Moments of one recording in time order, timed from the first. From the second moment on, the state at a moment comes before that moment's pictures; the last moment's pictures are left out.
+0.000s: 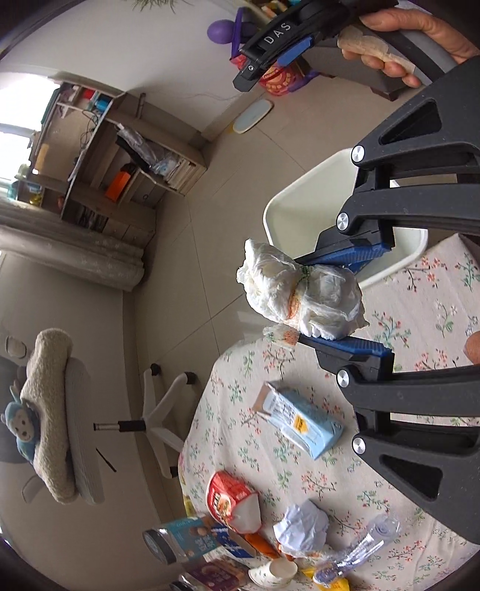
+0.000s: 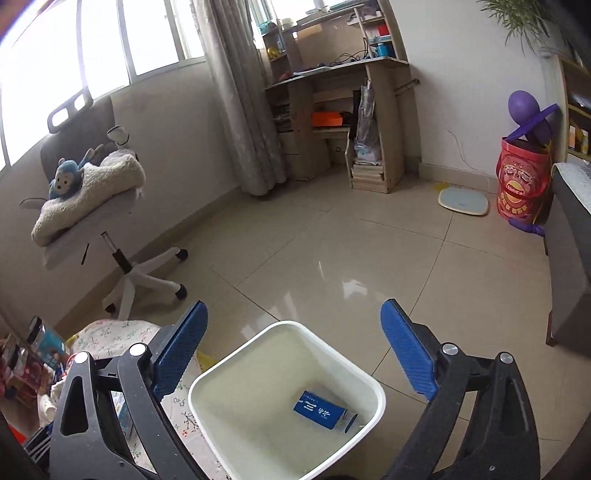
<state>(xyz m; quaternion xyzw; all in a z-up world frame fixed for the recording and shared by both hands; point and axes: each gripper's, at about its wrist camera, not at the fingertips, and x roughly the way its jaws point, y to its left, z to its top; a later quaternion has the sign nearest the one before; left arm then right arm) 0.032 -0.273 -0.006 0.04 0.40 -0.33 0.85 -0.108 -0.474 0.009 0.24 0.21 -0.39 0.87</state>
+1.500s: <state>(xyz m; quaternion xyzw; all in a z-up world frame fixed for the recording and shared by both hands) 0.068 -0.166 0.079 0.02 0.25 -0.15 0.96 -0.026 -0.329 0.066 0.11 0.18 -0.34 0.92</state>
